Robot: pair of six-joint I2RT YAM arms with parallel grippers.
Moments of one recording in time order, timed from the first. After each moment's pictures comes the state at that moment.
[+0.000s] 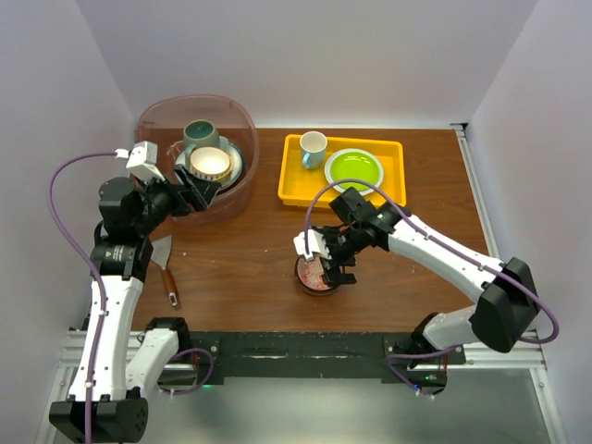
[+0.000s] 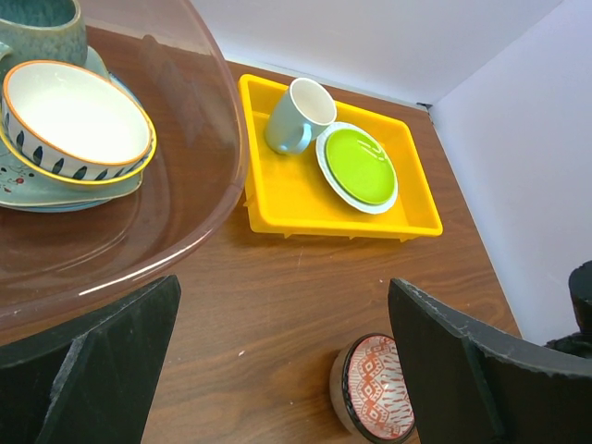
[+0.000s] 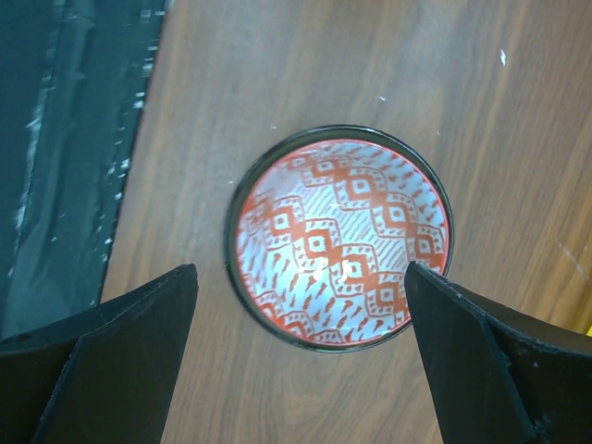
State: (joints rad) left arm 0.02 0.81 0.94 -0.35 0.42 -0.48; right arm 0.74 1.38 1.10 -0.89 -0.59 -1.02
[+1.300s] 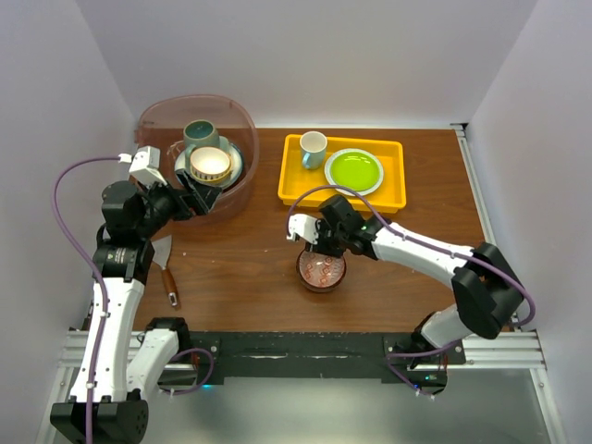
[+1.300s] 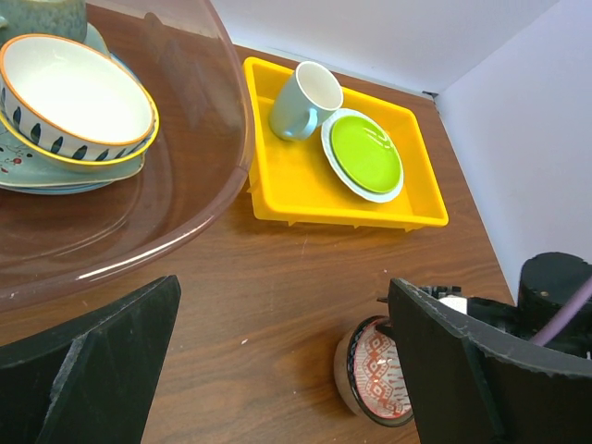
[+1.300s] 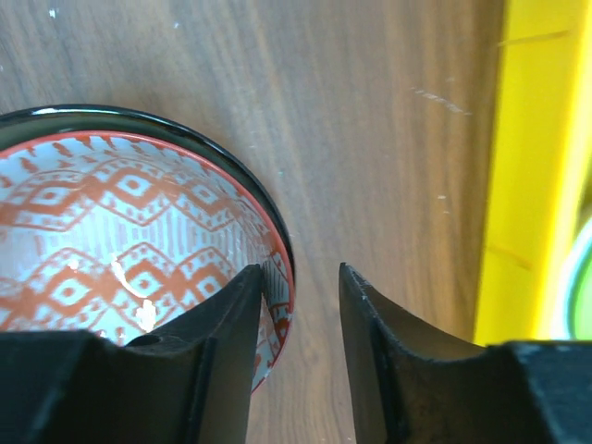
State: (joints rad) left arm 0.02 0.79 0.90 -0.36 0.43 -0.47; right arm 0.76 1.51 0.95 -0.38 -0.05 -0.68
